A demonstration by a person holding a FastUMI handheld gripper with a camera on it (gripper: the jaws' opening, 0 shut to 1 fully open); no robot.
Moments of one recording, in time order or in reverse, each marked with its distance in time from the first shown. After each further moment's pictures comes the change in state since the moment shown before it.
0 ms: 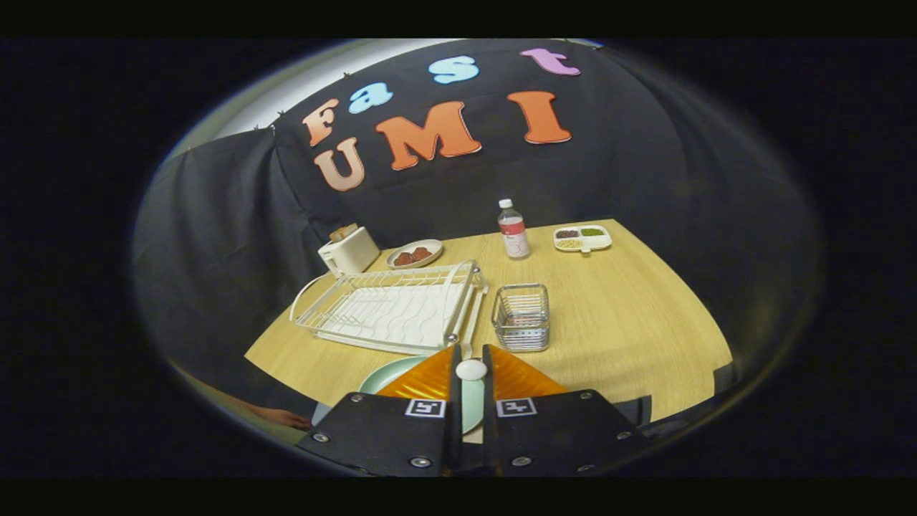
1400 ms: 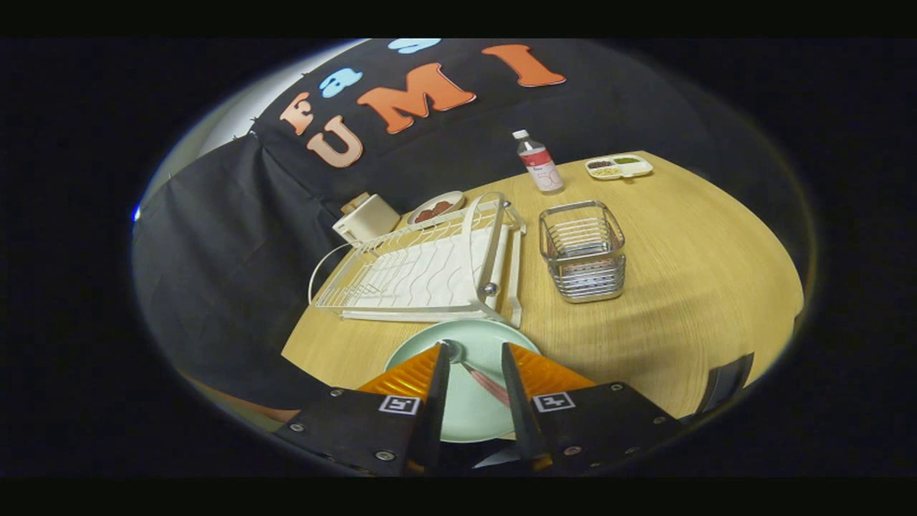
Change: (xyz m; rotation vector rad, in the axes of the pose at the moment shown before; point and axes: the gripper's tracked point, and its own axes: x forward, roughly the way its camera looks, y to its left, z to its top) arm 0.059 0.019 -0.064 0.159 0.169 0.110
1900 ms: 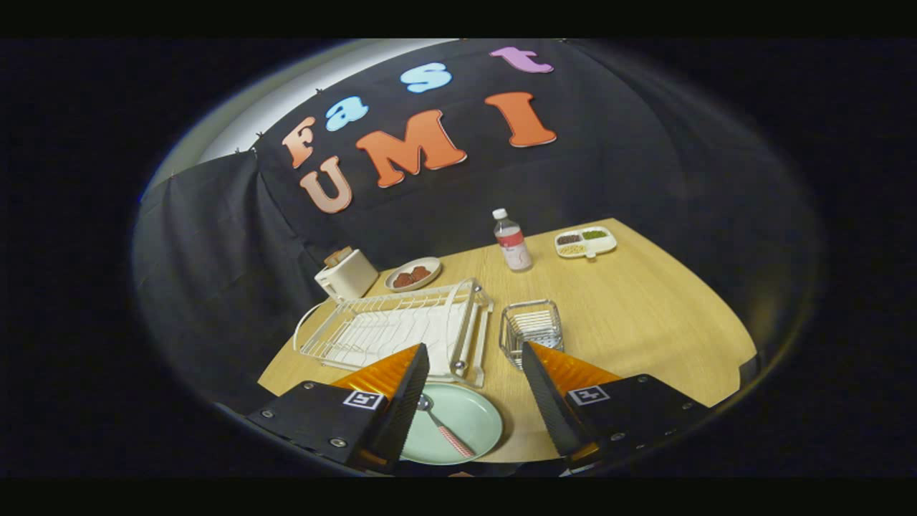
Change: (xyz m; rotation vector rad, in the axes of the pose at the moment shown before) arm -0.059 -0.012 0.121 -0.093 -0.319 -0.144
